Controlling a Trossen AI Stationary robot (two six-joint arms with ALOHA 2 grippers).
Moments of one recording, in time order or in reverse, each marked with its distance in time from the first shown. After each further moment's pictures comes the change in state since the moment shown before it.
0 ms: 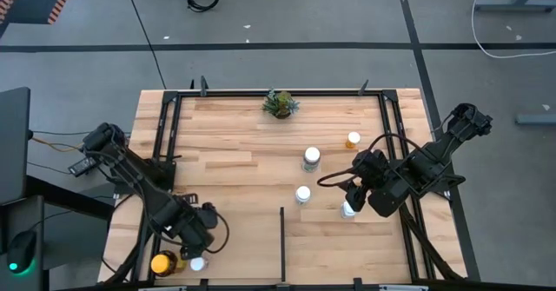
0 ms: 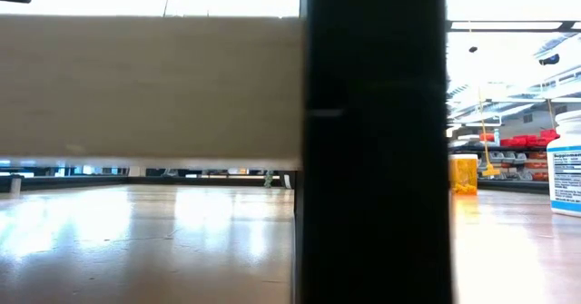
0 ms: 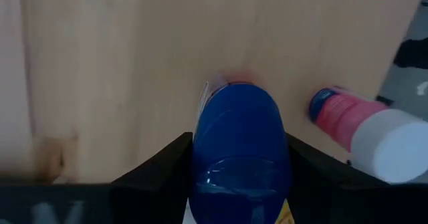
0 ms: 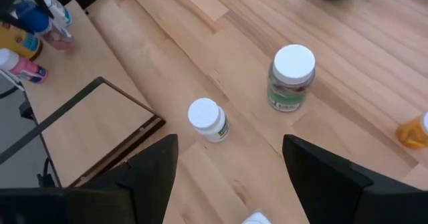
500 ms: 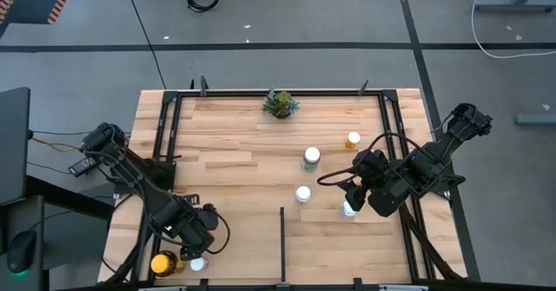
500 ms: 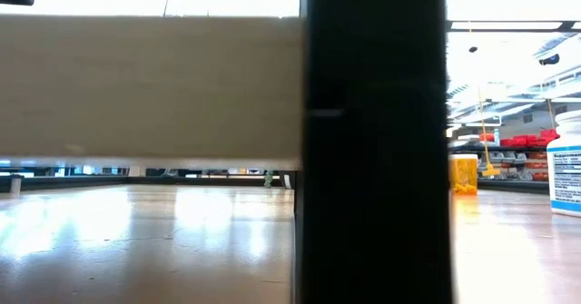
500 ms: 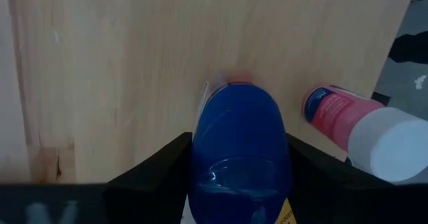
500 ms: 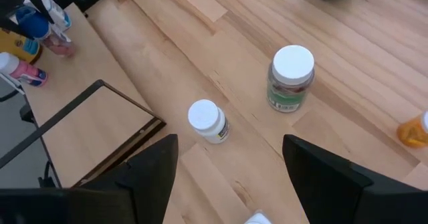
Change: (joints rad) left arm 0.000 0.000 -0.007 0.017 -0.003 0.033; right arm -0.001 0.000 0.000 0.000 0.004 0.010
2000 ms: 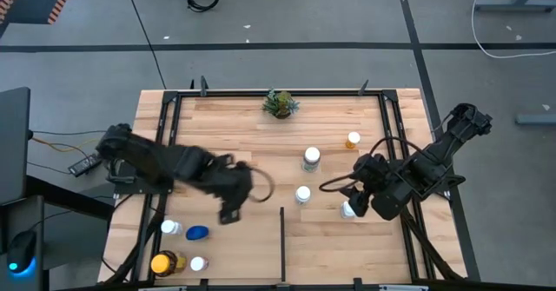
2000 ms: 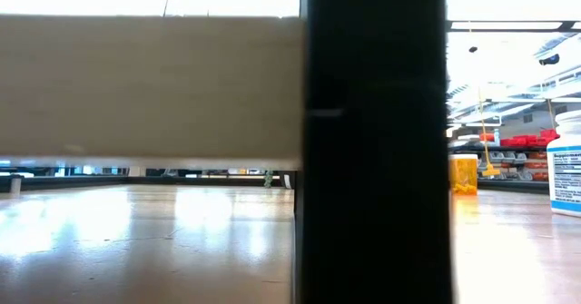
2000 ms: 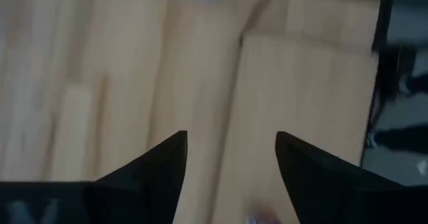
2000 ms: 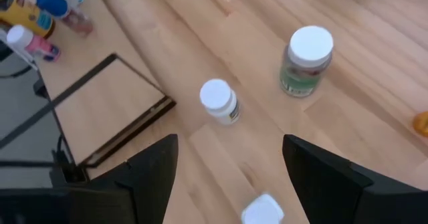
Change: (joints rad) left arm 0.398 0.132 0.555 -0.193 -0.166 0.405; right arm 0.033 0.000 0.000 0.007 -0.055 -0.014
